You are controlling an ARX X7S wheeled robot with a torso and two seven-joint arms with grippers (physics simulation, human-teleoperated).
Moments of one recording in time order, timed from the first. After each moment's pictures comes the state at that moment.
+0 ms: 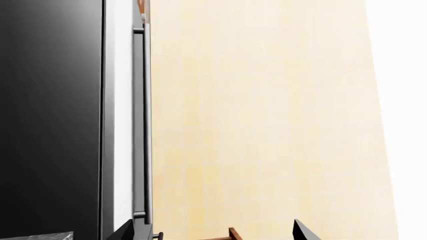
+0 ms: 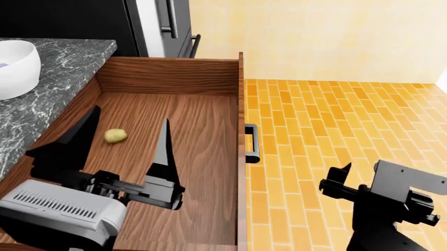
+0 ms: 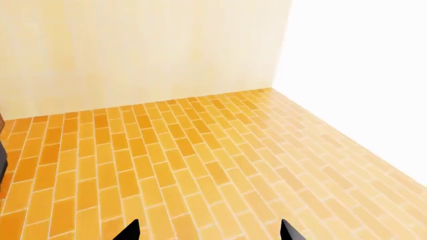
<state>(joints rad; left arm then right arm) -0.21 -0.64 0.40 0.85 -0.47 -0.20 -0.54 0.28 0.67 -0.34 -0.33 0.87 0.46 1.04</state>
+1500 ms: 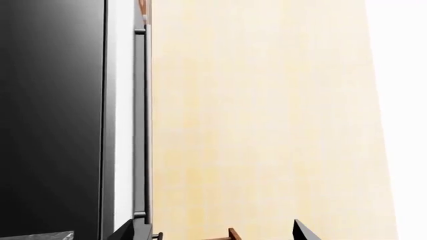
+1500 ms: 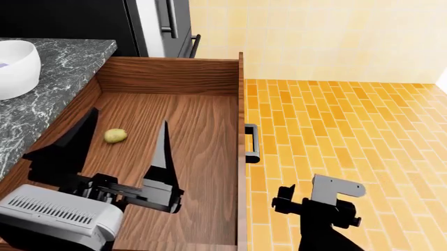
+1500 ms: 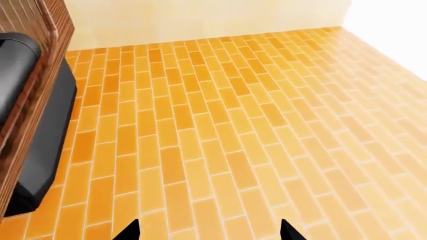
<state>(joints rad) -0.19 -0.66 0.41 0.85 -0.47 -0.18 -0.55 0.38 0.39 -0.51 0.13 0.78 0.35 0.77</state>
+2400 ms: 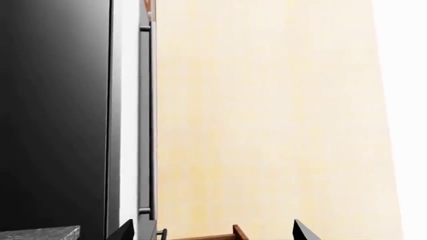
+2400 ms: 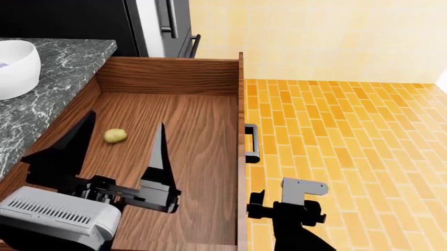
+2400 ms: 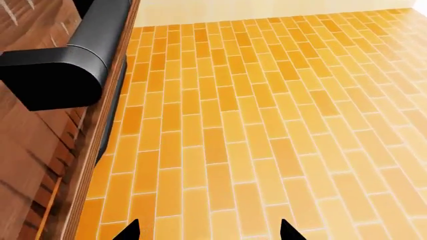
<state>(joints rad) -0.17 -0.67 0.40 0.83 -0.46 -0.15 -0.56 0.45 0.25 -0.60 0.35 0.73 0.29 0.62</state>
